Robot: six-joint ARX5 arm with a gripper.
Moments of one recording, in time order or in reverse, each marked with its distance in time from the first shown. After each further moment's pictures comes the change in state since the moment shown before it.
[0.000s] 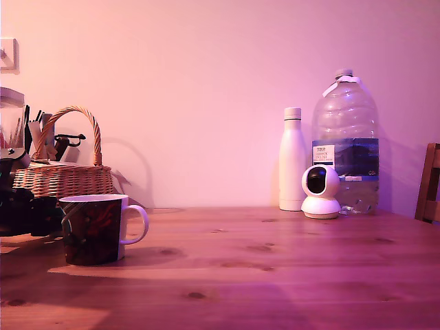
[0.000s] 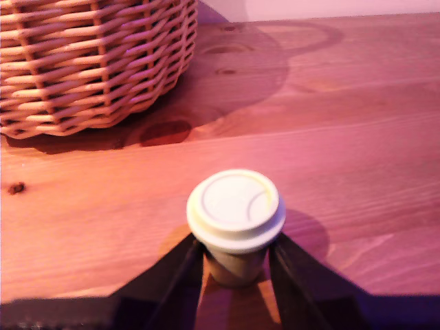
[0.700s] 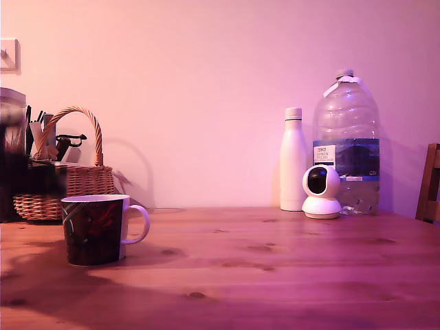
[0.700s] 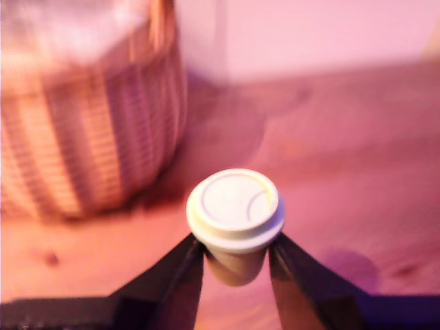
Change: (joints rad) arm -0.013 -0.296 -0.057 -0.179 0.026 0.013
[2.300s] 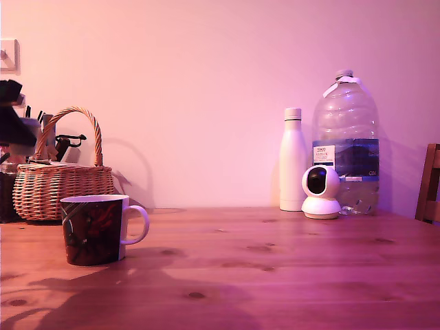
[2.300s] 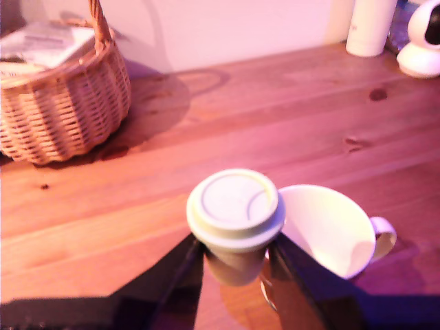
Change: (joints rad) arm -0.183 -0.859 -0.430 -0.492 -0.149 0.000
